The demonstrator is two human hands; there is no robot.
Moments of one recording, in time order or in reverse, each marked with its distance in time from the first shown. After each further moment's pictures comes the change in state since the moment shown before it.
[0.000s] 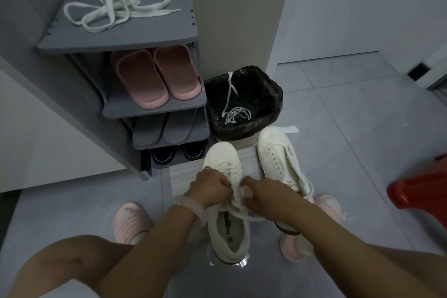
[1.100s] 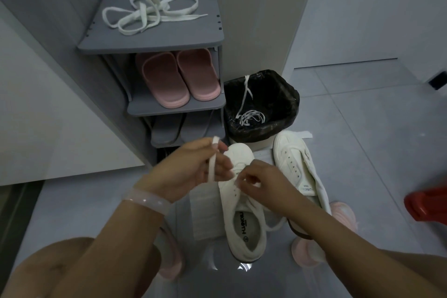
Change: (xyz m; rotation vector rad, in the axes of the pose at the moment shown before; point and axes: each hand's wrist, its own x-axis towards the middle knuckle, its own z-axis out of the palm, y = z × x) left_hand -0.075 0.013 -0.089 -0.963 -0.088 0.148; right_hand 0.015 -0.029 -0.008 0.433 0.306 -0.176
